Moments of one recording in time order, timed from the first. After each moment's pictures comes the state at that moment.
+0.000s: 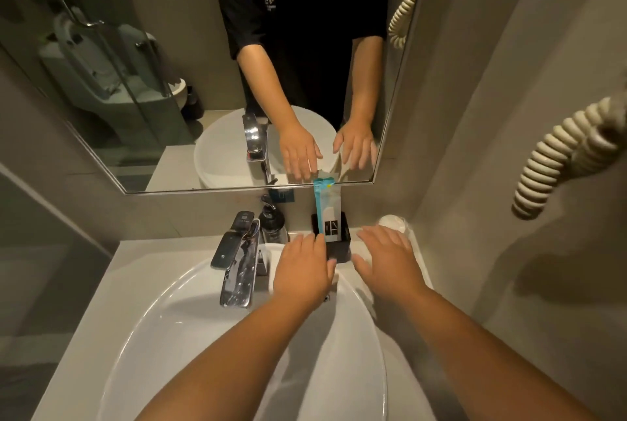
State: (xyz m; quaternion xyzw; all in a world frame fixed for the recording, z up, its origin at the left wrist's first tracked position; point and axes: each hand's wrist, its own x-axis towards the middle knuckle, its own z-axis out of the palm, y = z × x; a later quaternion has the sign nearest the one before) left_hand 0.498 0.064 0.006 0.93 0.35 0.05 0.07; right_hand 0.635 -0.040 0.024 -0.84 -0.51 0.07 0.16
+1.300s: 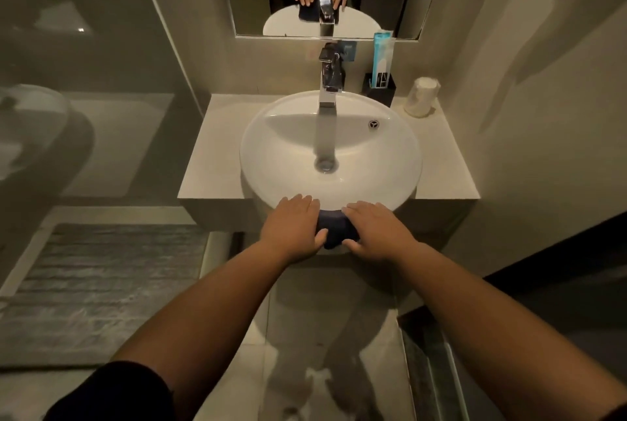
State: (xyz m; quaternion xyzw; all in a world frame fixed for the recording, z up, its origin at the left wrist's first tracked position) left_hand 0.149 -0.133 -0.013 0.96 0.28 0.03 0.04; right_hand 0.306 -0.244 -0.005 -0.76 -0.64 0.13 0.03
